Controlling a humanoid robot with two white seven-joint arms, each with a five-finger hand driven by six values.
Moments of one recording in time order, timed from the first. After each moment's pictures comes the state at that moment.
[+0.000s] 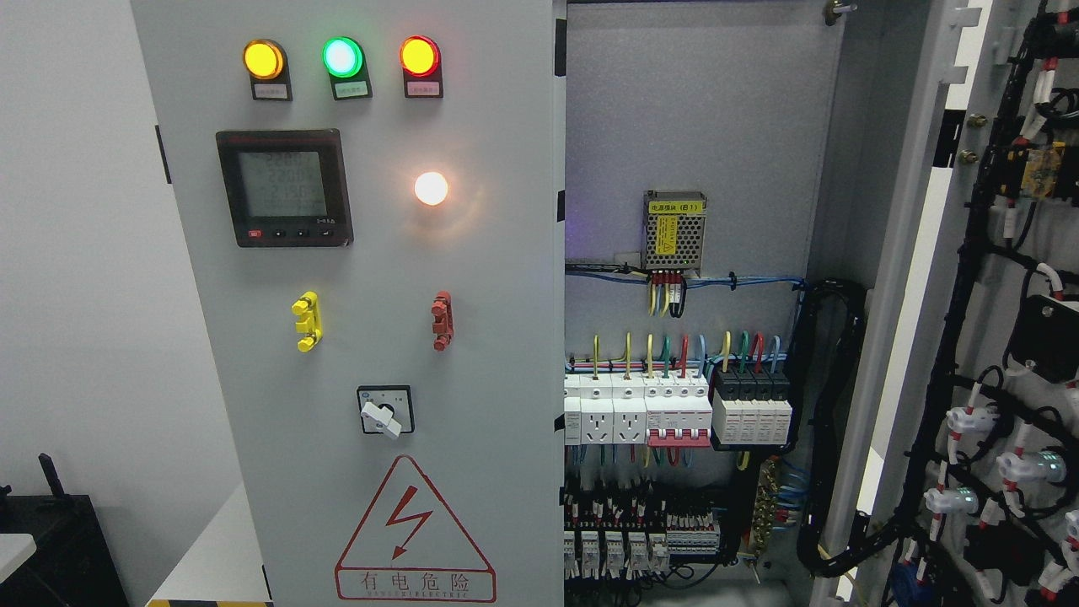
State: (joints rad) left arm -0.47 1.04 -1.18 -1.72 1.25 -0.03 -0.38; right arm 0.12 0.12 0.10 -0.08 0.00 0.03 0.08
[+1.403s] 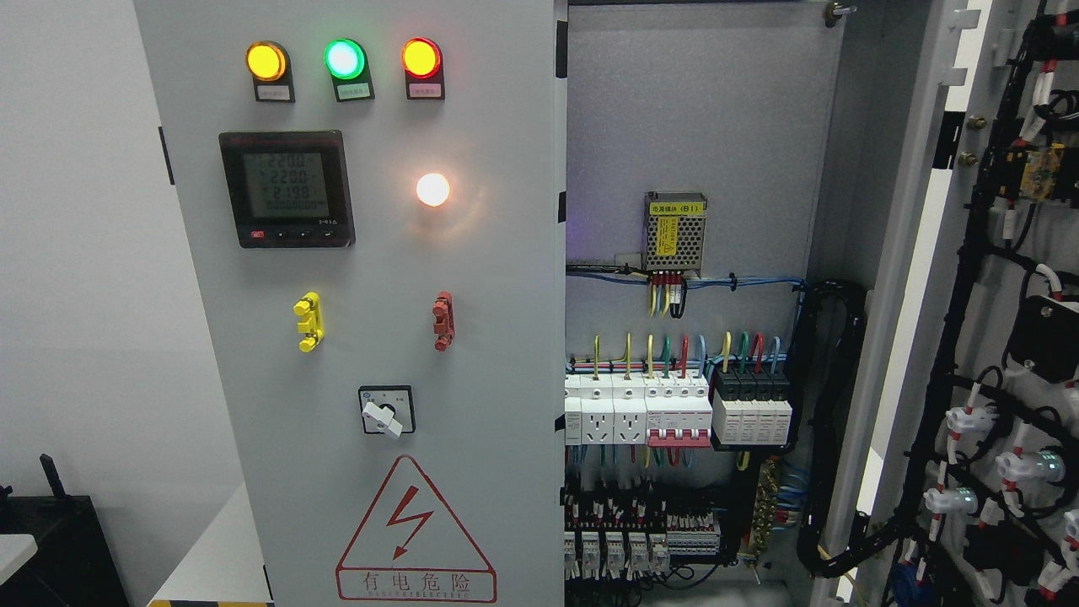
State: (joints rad) left arm 0.22 0.62 -0.92 -0.83 0.70 -0.18 -0.43; right arm 0.12 0.12 0.10 -0.08 0.00 0.03 0.08
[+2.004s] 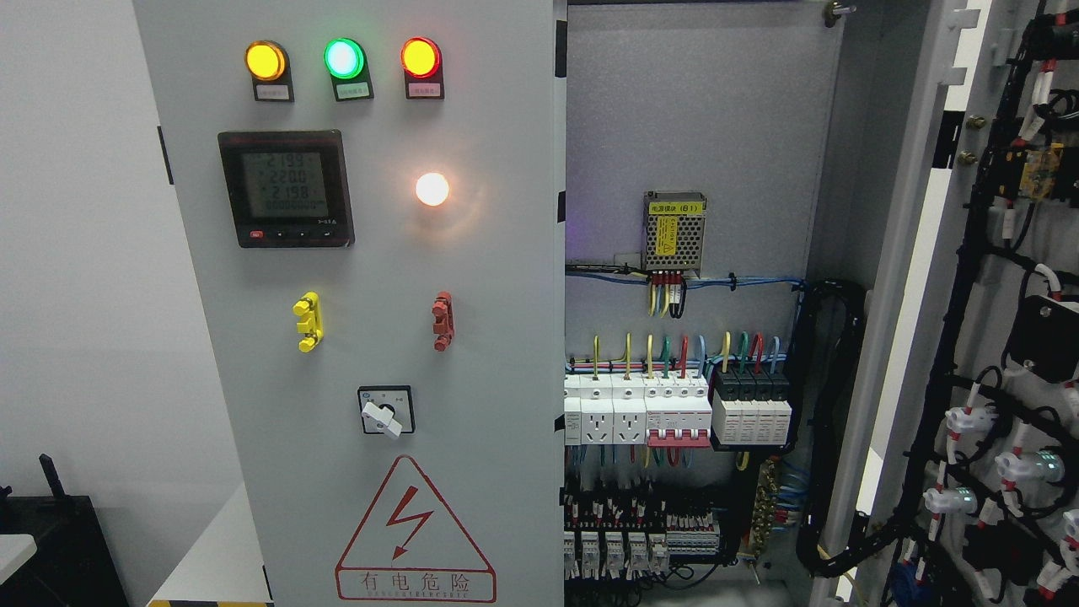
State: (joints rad) left arm 0.06 0.23 -0.65 -0.38 0.36 -0.20 -0.28; right arm 0.12 0.12 0.10 -0.08 0.00 0.03 0.08
